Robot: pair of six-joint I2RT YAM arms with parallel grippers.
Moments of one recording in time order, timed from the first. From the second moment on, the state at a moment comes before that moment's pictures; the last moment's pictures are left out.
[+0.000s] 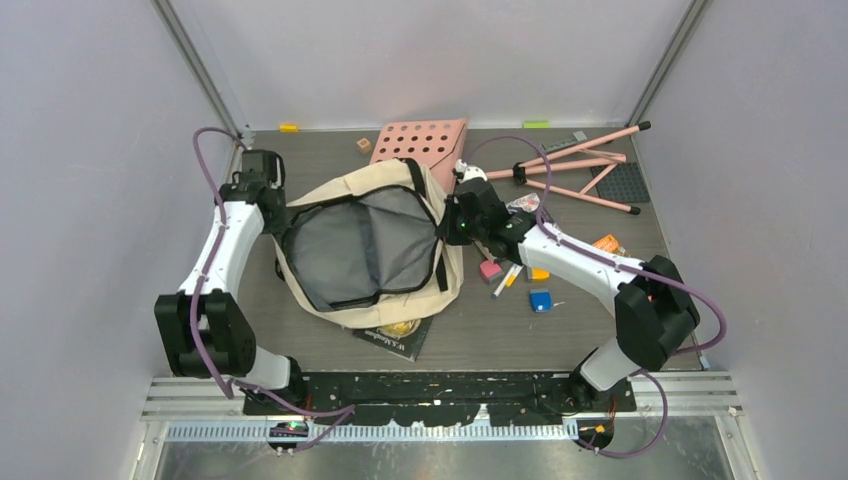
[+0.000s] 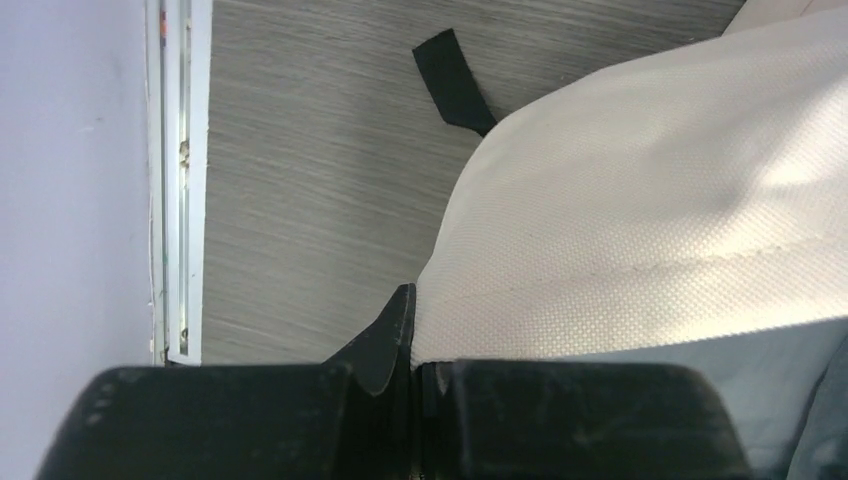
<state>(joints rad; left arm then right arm) 0.03 1.48 1.24 -0.78 -0.25 -0.06 0.70 1.53 1.08 -0.21 0.07 0.57</state>
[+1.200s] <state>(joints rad) 0.05 1.35 1.12 -0.83 -0.25 -0.08 0.06 1.27 0.74 -0.30 0.01 0.67</state>
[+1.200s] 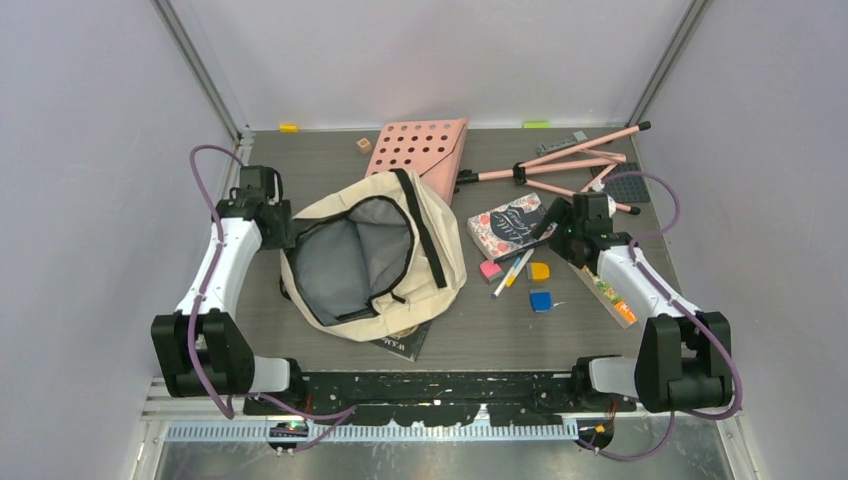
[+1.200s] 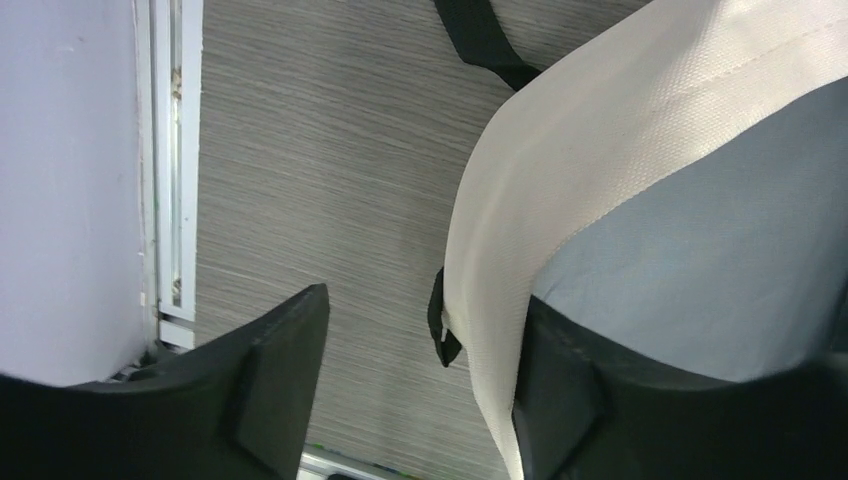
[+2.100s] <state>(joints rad) 0.05 1.05 1.02 -0.70 -0.33 -0.08 0.02 1.59 0.58 0.39 -0.10 0.91</state>
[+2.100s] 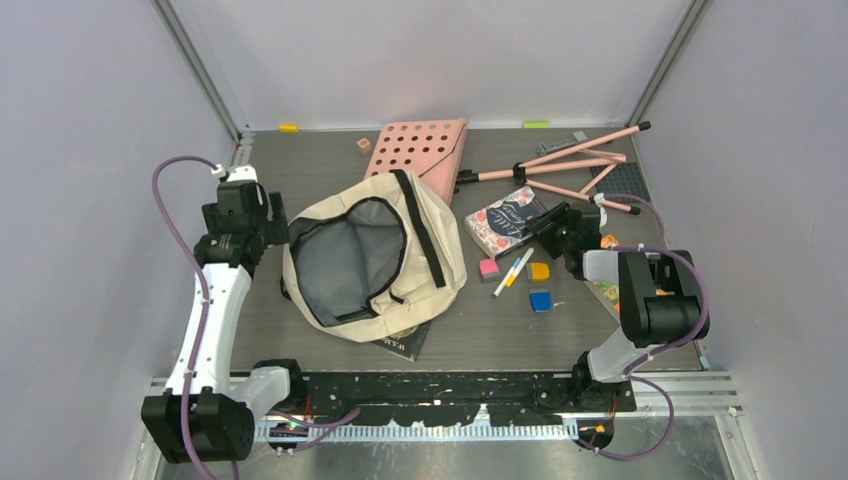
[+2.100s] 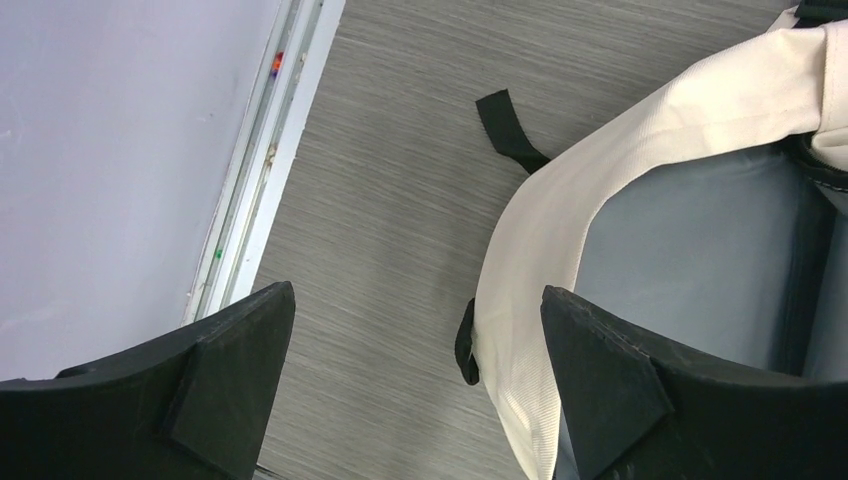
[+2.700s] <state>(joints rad) 0.05 1.04 1.02 -0.68 -0.32 -0.08 0.01 1.58 0.56 0.49 -0.10 0.88</state>
